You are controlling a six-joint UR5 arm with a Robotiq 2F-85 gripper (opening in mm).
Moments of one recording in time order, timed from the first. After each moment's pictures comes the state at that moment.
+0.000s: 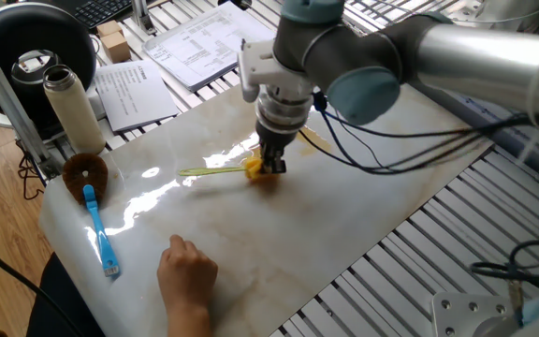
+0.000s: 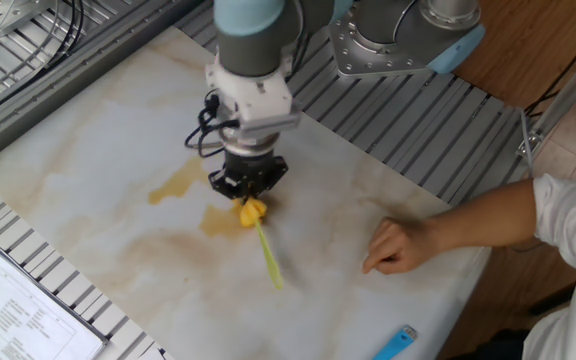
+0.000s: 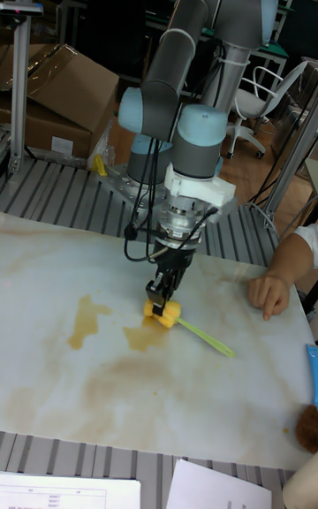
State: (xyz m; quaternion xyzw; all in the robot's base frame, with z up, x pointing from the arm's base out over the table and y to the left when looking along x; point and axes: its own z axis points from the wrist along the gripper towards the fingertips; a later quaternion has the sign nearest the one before) arm 0.513 0.054 0.025 -0.49 0.87 -0.02 0.08
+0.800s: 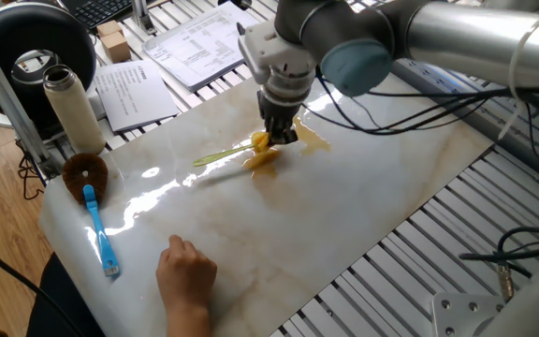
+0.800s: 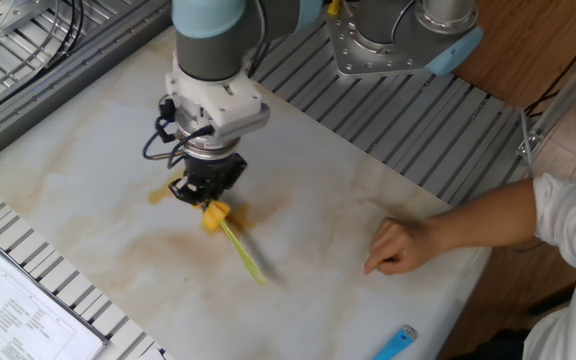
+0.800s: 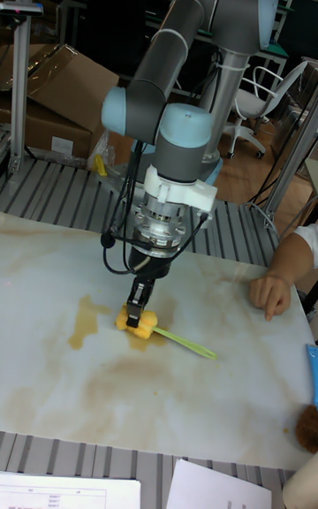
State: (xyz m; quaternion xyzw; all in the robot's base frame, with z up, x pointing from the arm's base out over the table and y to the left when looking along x) arm 0.565 -0.001 0.033 -0.61 0.79 -0.06 0.07
